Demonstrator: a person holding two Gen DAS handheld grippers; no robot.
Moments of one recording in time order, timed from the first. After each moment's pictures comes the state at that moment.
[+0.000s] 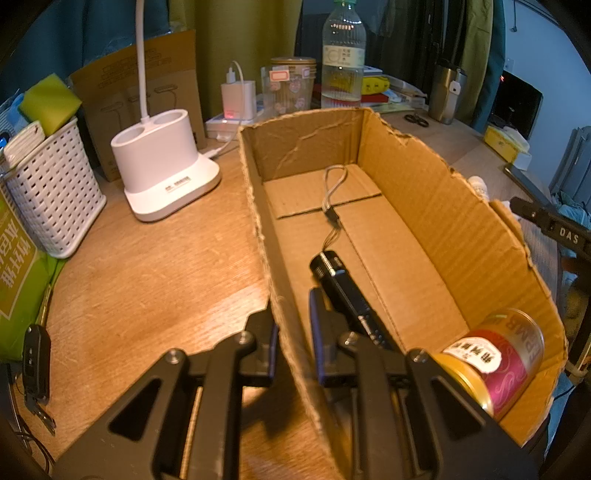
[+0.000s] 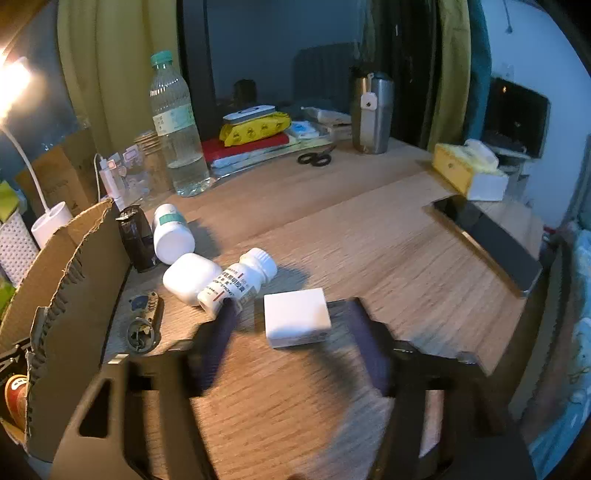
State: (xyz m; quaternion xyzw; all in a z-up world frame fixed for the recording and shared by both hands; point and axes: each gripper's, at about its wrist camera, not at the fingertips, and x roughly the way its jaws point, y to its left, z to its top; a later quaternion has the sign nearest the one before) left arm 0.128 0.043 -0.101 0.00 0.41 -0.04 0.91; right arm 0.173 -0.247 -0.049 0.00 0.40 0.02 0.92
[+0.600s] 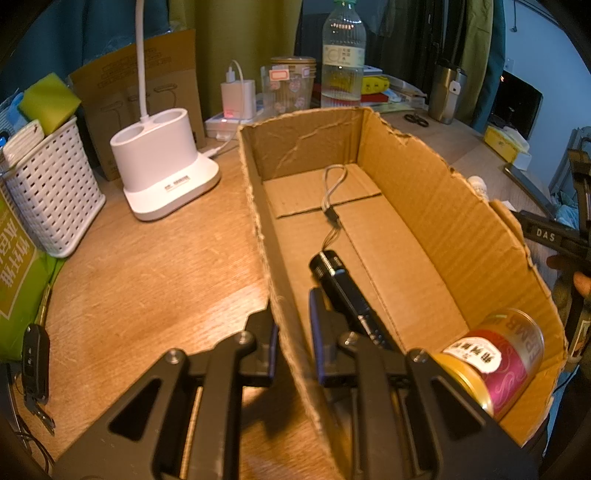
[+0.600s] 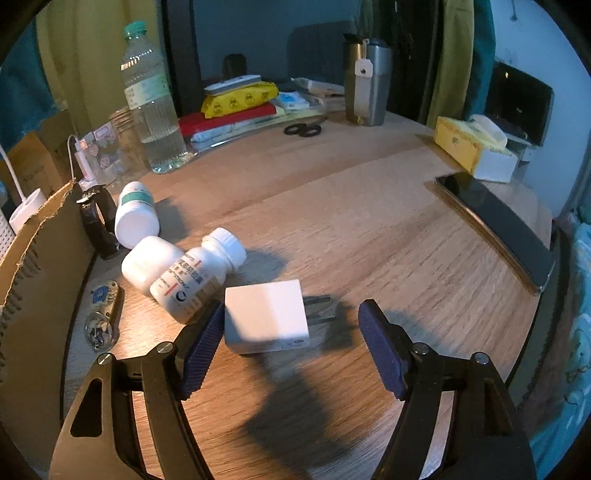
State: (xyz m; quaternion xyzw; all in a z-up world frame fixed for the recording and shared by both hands) left arm 0.128 0.042 -0.101 0.00 0.41 -0.04 0.91; right arm 0.199 -0.260 -0.074 -0.01 0.44 0.01 0.90
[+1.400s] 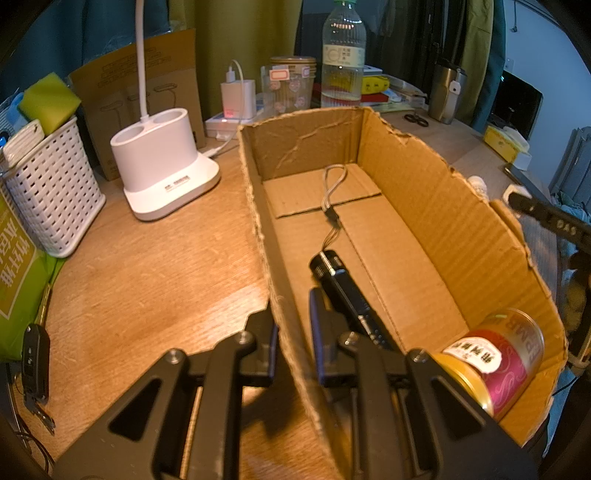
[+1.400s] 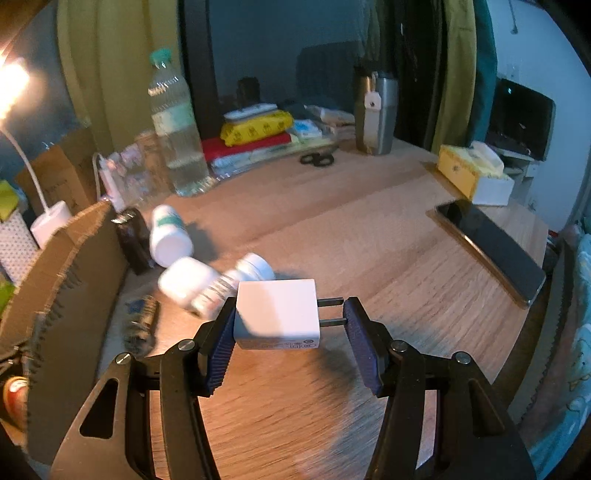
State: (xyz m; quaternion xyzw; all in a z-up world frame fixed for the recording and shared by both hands) left arm 0.129 0.042 -0.101 0.00 0.41 -0.04 0.91; right arm 0.179 -0.248 -0.041 -0.01 0.40 0.03 0.92
